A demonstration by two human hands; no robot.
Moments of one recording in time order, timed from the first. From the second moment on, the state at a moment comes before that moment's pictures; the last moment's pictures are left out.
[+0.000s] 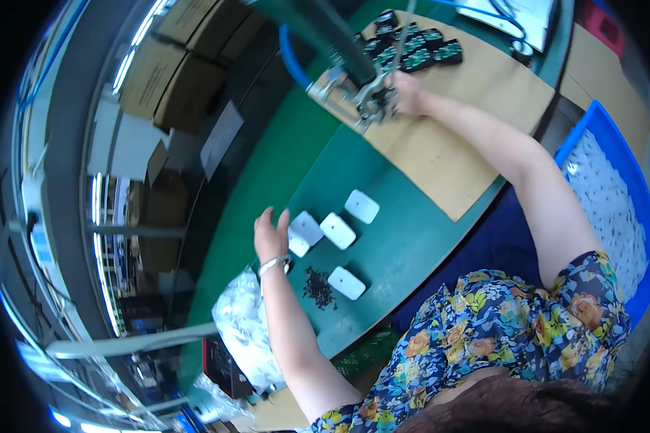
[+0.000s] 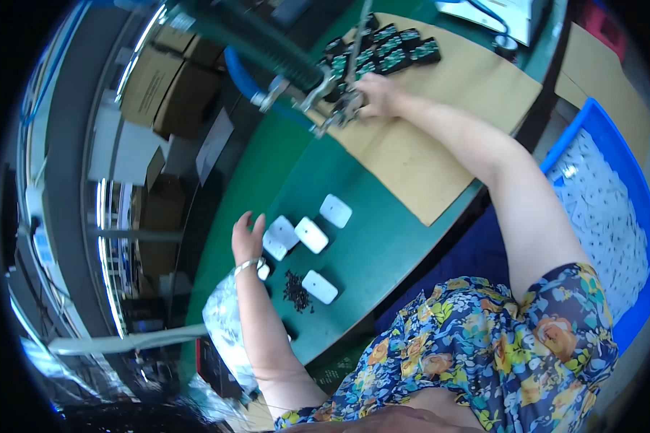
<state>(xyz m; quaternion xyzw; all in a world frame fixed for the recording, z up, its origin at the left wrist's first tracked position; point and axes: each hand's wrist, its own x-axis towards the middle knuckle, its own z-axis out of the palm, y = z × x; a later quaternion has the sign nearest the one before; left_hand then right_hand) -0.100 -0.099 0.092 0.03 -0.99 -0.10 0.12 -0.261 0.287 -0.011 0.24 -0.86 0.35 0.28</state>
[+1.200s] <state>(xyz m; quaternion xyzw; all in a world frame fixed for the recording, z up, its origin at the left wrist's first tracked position) -0.213 0.036 0.053 -0.07 -0.96 -0.26 0.05 -0.056 0.338 -0.007 0.13 -0.98 0.08 0.09</state>
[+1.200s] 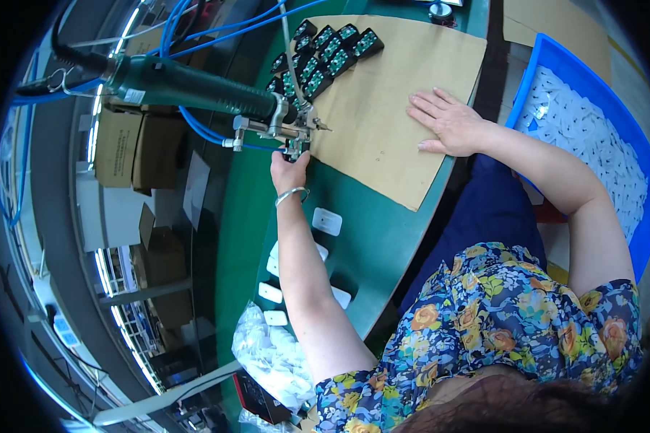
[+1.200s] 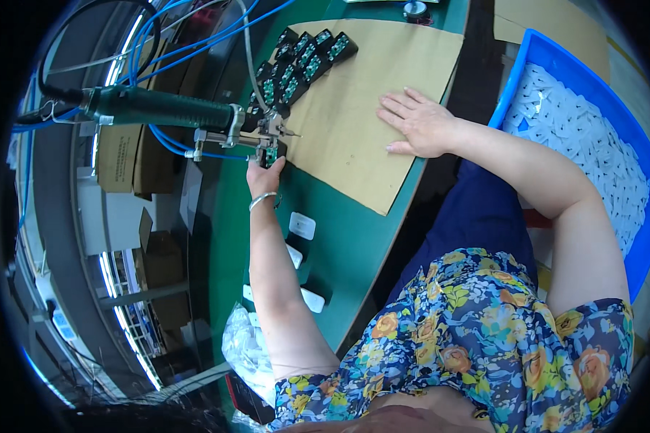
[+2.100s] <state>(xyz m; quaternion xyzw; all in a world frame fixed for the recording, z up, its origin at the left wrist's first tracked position) 0.018 0.020 0.025 -0.06 -0.64 -0.74 -0.17 -0.059 0.400 -0.023 0.16 -0.88 0.25 0.36</state>
